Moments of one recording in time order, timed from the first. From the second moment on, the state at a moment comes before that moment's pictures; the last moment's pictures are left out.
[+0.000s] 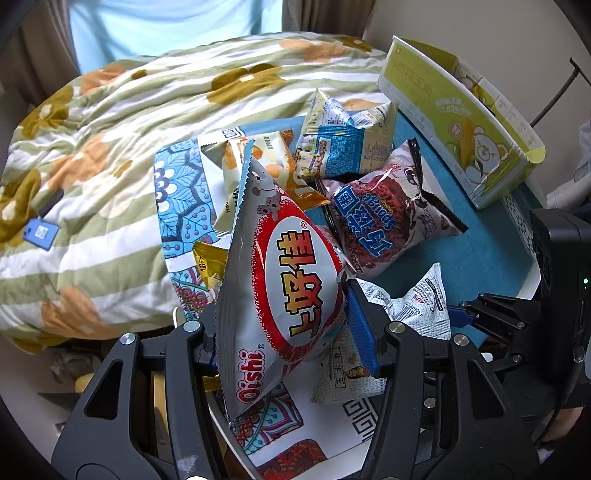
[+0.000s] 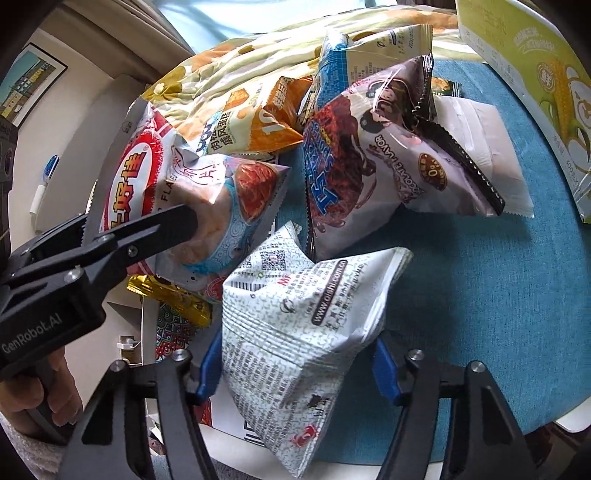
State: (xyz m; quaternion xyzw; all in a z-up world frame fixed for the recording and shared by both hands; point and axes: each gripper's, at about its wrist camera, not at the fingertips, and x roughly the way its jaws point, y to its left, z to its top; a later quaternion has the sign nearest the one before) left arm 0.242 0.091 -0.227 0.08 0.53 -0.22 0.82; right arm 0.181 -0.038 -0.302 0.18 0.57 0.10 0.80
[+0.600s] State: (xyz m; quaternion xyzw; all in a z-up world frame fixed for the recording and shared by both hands) left arm 0.176 0.055 -0.128 0.04 0.46 -0.15 0.87; right arm 0.119 -0.097 -0.221 0.12 0.51 0.14 0.84
